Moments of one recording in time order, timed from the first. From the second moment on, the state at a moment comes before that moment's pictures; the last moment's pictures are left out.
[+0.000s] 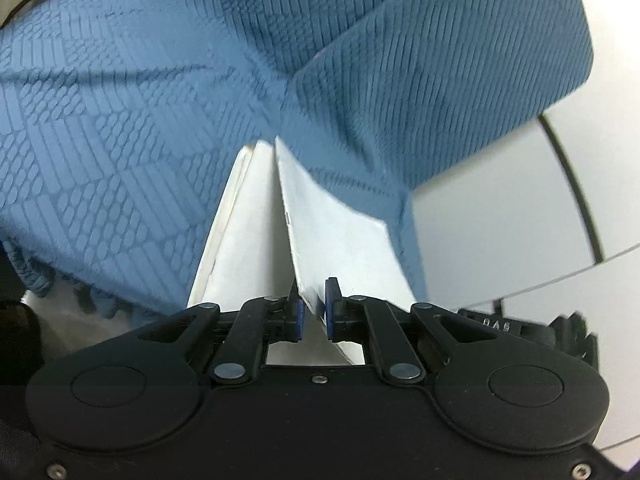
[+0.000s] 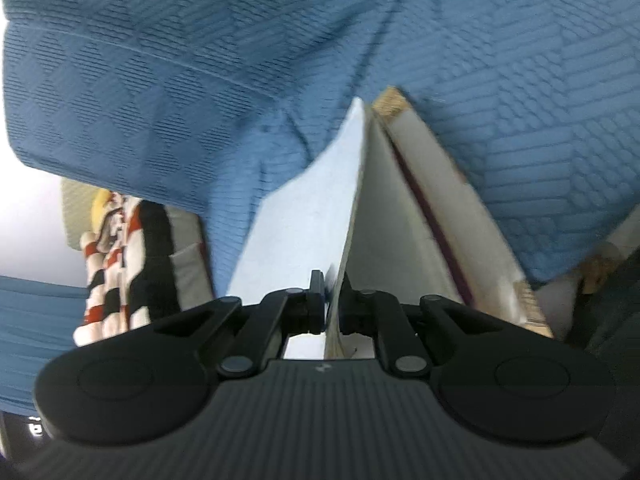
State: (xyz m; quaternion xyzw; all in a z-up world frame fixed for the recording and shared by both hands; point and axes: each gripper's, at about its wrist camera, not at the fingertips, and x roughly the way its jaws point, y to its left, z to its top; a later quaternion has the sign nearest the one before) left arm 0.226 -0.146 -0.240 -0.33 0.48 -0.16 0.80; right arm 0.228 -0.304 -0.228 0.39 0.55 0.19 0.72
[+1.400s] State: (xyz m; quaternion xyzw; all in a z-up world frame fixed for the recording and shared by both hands) left arm 0.122 -0.153 -0.034 -0.17 0.33 -0.17 0.91; right arm 0.112 -0.285 -0.036 0.14 0.37 0.27 0.88
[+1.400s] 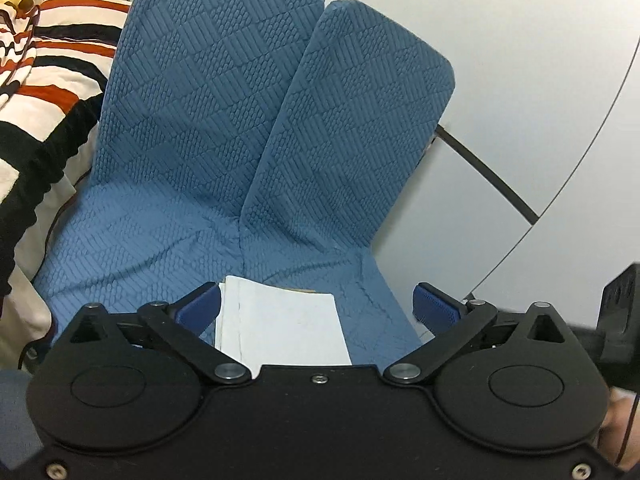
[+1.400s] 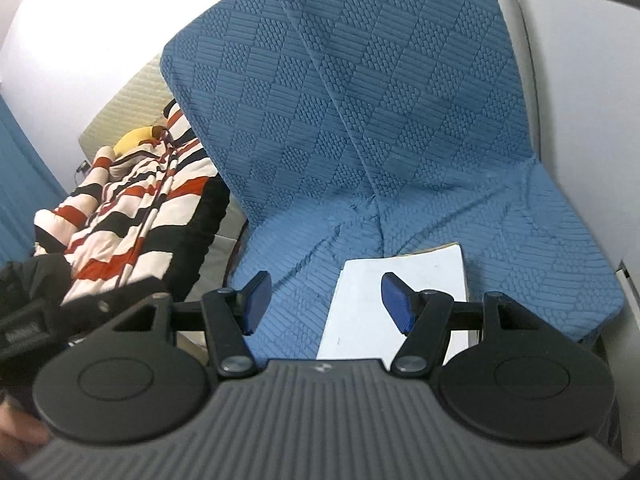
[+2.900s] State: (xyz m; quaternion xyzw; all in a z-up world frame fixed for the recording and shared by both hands) left arm 0.102 -0.165 -0.088 -0.15 0.37 -0.14 0.90; right arm 0.076 -0.288 -0.093 0.11 0.41 0.19 0.89
